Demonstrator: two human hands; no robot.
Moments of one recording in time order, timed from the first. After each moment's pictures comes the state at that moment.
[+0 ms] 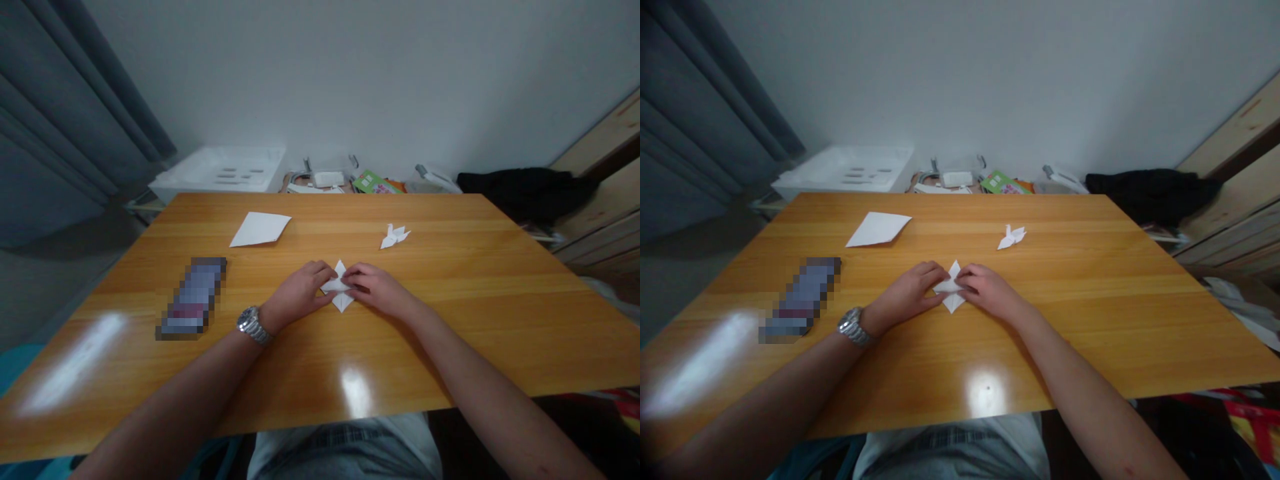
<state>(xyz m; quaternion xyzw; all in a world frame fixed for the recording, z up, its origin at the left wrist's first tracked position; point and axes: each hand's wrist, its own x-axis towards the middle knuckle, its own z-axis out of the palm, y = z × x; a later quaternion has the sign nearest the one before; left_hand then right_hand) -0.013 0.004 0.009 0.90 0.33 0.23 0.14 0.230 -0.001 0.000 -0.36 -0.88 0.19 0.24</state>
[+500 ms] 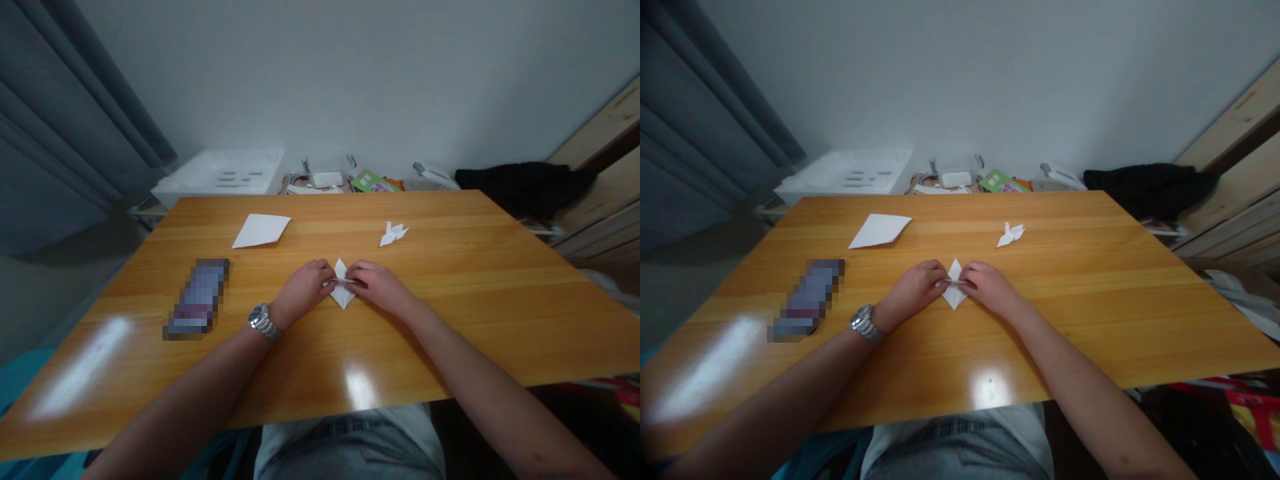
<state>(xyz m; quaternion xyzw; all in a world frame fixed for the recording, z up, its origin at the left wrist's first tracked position) -0.005 0.011 0.007 0.90 0.37 0.19 0.12 0.224 -0.002 0.000 -0.41 -0.87 0.15 0.24</state>
